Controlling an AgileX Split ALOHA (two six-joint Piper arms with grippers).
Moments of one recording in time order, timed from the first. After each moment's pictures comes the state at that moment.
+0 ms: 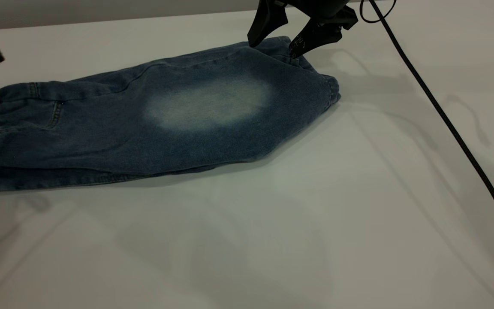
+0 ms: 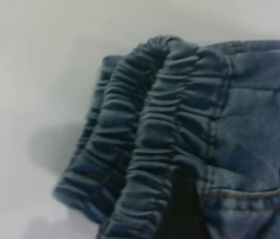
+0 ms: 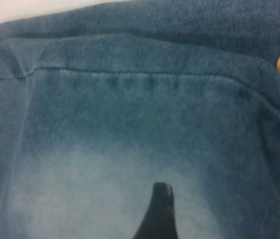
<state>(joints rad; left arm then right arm) -0.01 1.71 -0.57 -1.07 -0.22 0.49 0.31 2.41 -1.77 0.86 0.74 -0.57</state>
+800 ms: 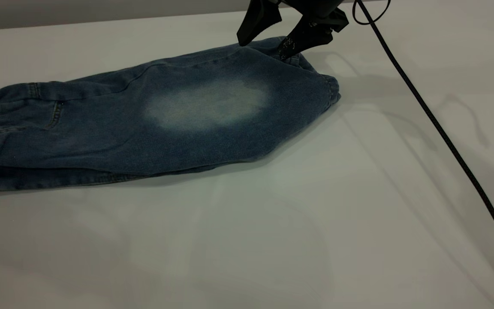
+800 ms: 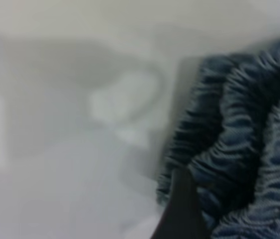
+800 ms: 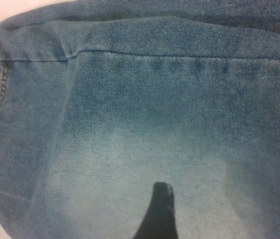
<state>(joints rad) 0.52 1.78 -0.71 -1.07 0.39 0.94 0.31 2.41 -1.77 0.94 0.79 -0.64</state>
